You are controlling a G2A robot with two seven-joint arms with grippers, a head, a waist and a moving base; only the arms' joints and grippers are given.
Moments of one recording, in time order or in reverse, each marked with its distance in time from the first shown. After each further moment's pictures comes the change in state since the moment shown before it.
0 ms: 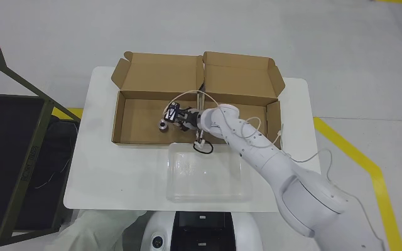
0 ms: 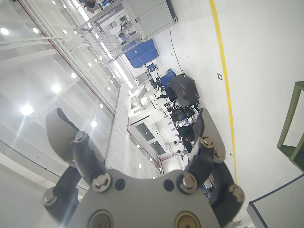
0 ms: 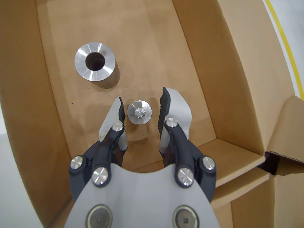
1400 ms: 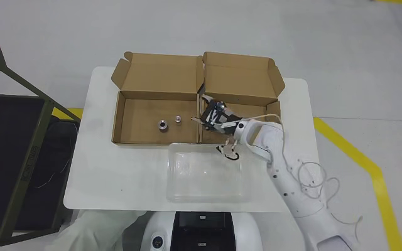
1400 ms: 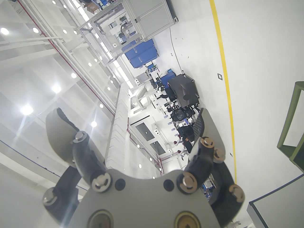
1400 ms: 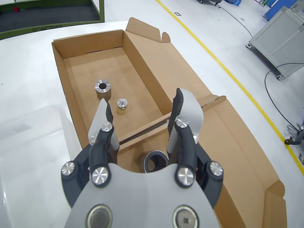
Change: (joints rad) left arm 0.000 0.000 0.000 0.000 0.000 0.000 0.000; right arm -0.577 0.289 0.589 -0.924 -0.213 -0.072 0.035
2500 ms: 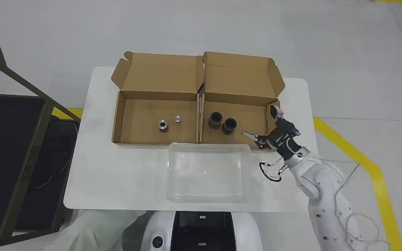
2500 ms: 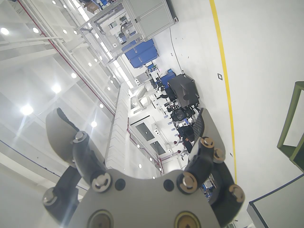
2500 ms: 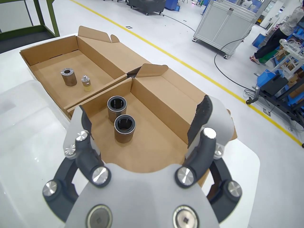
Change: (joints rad) left arm 0.000 0.000 0.000 0.000 0.000 0.000 0.000; right arm -0.452 0.104 0.413 -0.285 -0.001 0.022 -0.245
